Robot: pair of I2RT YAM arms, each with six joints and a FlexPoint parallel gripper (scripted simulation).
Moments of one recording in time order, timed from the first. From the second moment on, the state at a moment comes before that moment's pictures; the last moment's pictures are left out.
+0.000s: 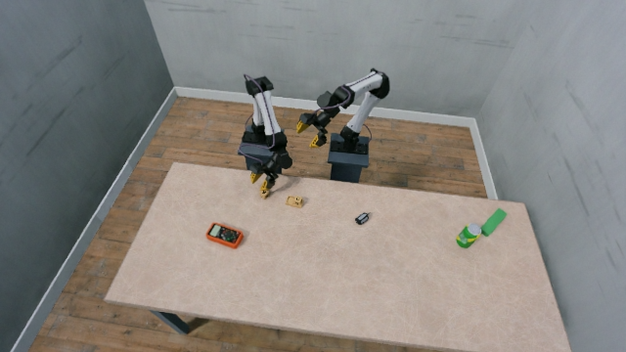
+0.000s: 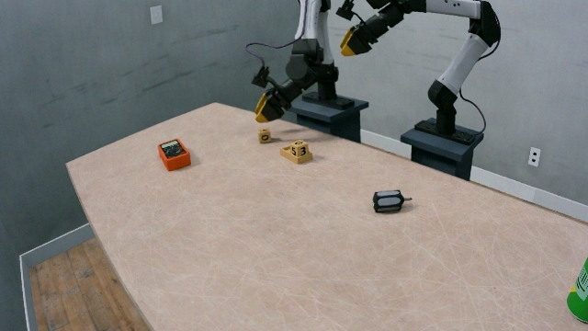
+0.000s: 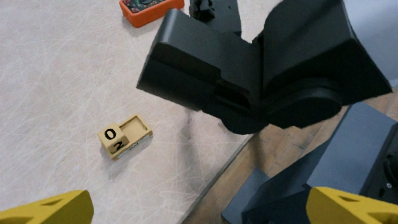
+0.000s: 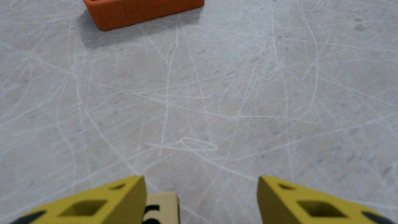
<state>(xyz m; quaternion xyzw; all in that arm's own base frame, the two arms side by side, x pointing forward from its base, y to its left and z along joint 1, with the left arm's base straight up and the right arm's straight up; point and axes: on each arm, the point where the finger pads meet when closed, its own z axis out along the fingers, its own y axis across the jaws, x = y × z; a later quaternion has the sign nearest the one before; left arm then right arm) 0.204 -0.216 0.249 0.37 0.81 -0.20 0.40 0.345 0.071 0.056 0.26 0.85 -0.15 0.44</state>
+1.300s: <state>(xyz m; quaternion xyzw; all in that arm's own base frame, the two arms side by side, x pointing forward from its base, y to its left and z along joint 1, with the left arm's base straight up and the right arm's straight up) 0.204 -0.216 0.249 0.37 0.81 -0.20 0.40 0.384 0.093 0.058 -0.40 0.91 -0.04 0.07</state>
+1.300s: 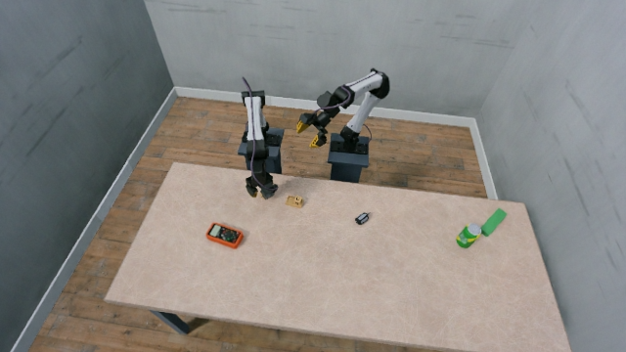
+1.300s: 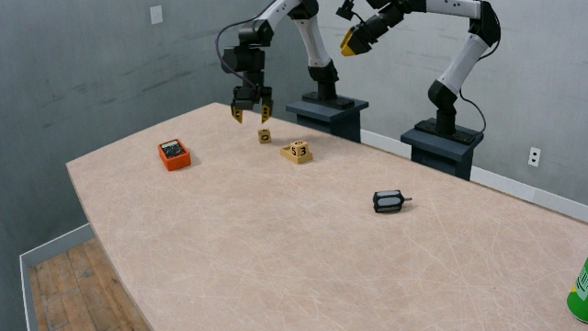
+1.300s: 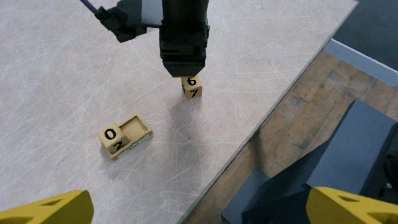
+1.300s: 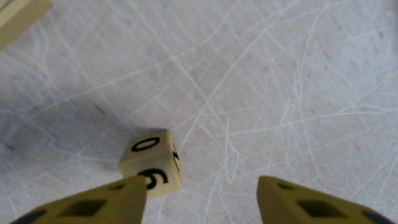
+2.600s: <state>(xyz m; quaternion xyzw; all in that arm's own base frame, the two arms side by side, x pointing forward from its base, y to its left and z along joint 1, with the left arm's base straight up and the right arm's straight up) 0.204 -0.216 0.249 0.37 0.81 -0.20 0.40 0.352 0.098 0.010 -0.50 0.86 0.00 -0.01</state>
